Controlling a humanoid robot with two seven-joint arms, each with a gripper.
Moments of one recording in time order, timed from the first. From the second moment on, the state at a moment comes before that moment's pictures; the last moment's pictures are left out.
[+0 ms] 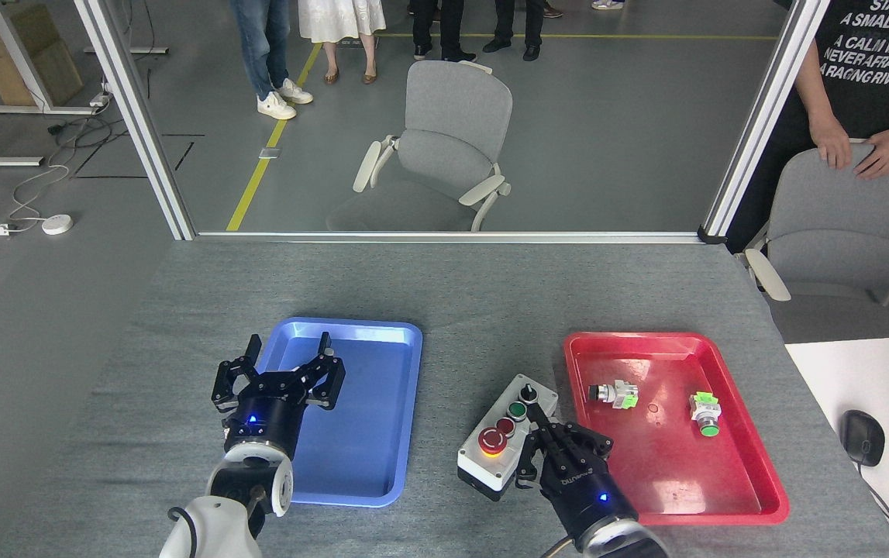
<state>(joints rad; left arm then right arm) -0.29 0.10 -0.23 -1.36 -1.29 0.23 0.05 -0.07 -0.02 0.26 -1.48 1.43 -0.10 0.07</state>
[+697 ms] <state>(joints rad) -0.29 0.10 -0.15 -1.37 -1.29 0.18 0.05 -0.11 0.05 0.36 -1.36 1.48 -0.06 0.09</state>
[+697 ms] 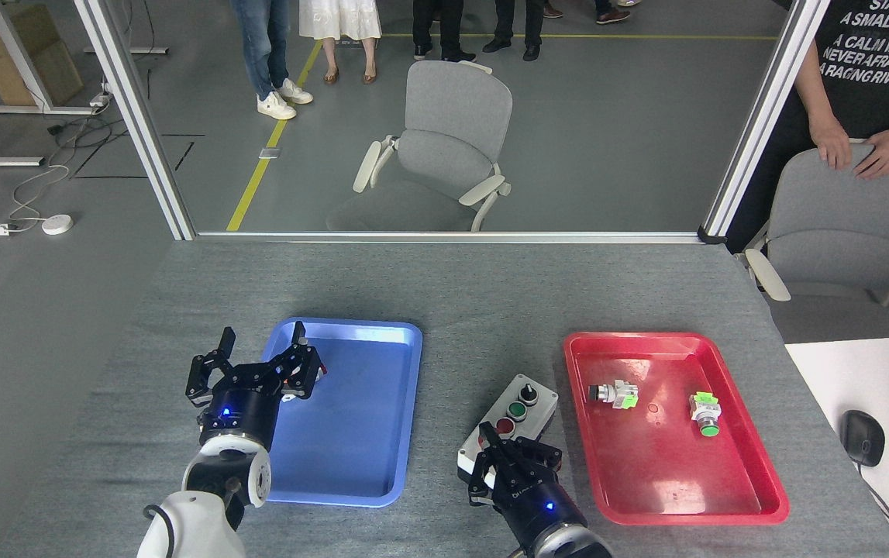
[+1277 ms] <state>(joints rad) -0.30 0.10 -0.15 -1.37 -1.29 0.18 0.05 -0.12 0.05 0.36 -1.30 1.49 -0.03 0.07</state>
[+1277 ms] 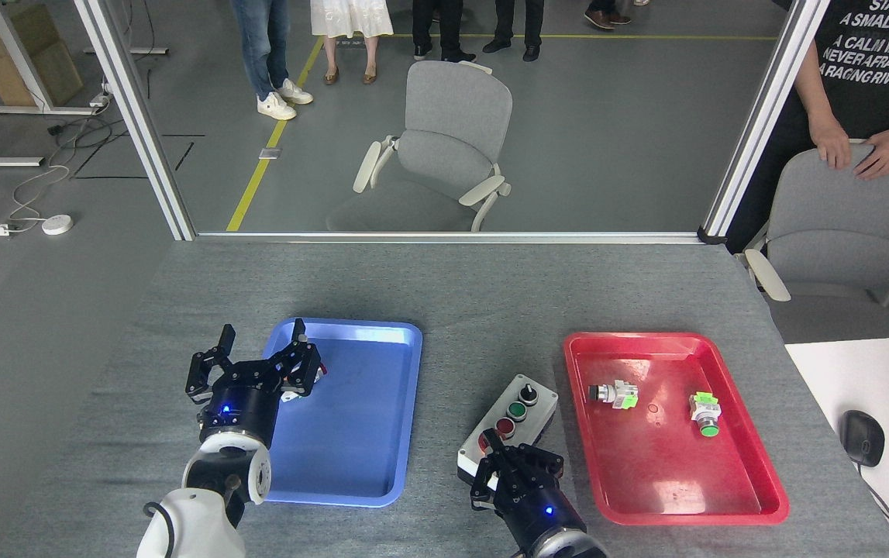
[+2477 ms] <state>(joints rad) -0.30 0.10 -0.15 -1.36 -1.29 0.19 0.05 -0.17 -0.12 0.05 -1.44 1.37 0.08 0.05</state>
